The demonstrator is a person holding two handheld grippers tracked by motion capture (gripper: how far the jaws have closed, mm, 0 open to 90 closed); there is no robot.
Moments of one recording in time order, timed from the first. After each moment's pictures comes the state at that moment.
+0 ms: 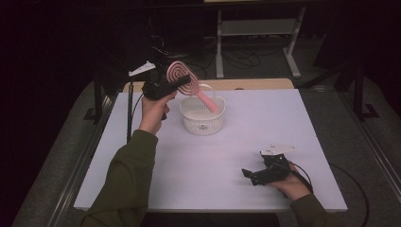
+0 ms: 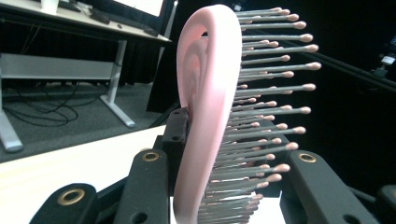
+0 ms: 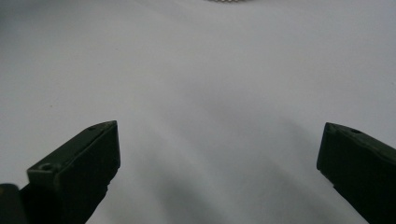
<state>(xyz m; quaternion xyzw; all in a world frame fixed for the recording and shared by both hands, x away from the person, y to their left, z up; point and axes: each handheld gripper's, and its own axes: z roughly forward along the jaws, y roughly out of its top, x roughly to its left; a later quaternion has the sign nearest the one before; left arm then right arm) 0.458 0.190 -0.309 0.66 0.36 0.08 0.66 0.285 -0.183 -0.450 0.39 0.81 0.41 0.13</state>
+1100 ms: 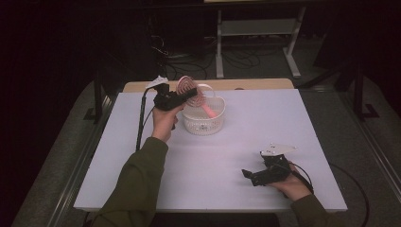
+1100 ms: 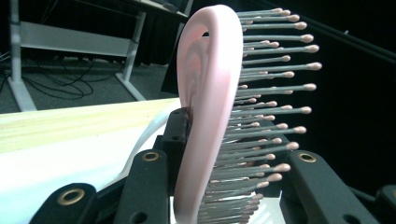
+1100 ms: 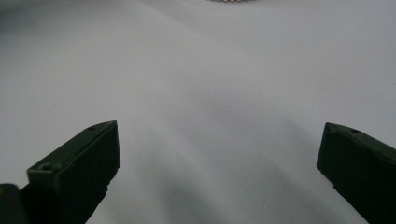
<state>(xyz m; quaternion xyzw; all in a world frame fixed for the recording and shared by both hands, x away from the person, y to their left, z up) 0.463 0.170 -0.364 0.67 0.39 0.08 0.63 0.283 -0.184 -0.449 0.39 0.81 0.41 0.13</state>
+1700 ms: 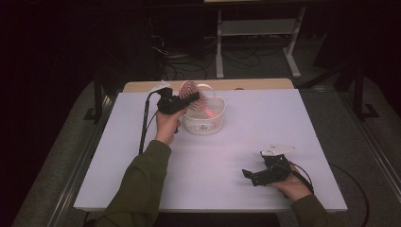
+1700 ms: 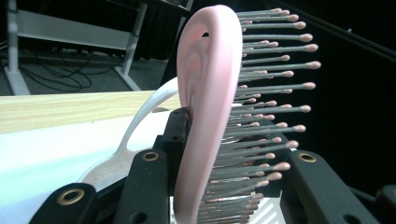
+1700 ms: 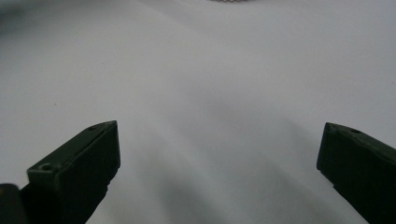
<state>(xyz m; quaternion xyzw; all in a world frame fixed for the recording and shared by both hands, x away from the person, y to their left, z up) 0.463 0.166 -0.378 0.66 0.40 0.07 0.62 0.283 -0.184 -0.449 0.39 0.81 0.41 0.13</state>
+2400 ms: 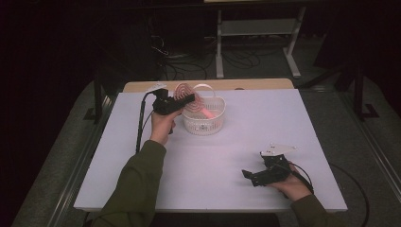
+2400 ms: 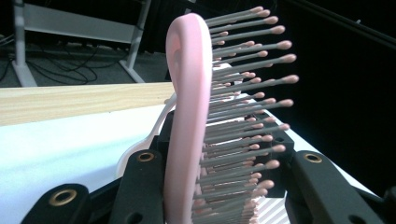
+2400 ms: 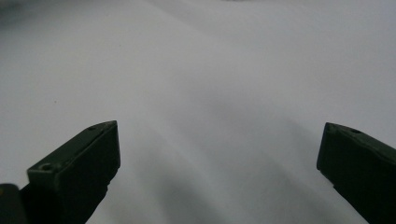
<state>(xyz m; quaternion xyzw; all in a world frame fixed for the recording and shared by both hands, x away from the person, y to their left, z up) 0.467 0.182 -0.385 0.68 0.41 0.08 0.61 0.283 -0.184 -0.450 0.39 0.82 0.41 0.12</state>
